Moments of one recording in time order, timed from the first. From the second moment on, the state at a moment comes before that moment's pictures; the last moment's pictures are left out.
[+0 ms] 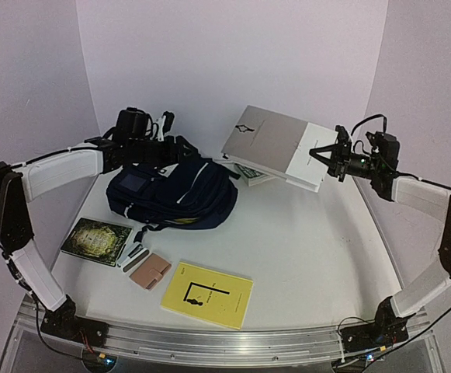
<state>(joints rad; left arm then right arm) -0.53 1.63 1.35 -0.09 0.41 -0.54 0.11 1.49 1.02 0.35 -1.07 0.96</state>
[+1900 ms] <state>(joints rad) -0.72 1.99 1.98 -0.72 0.16 -0.20 0.31 1.83 1.06 0.27 -0.96 0.97</state>
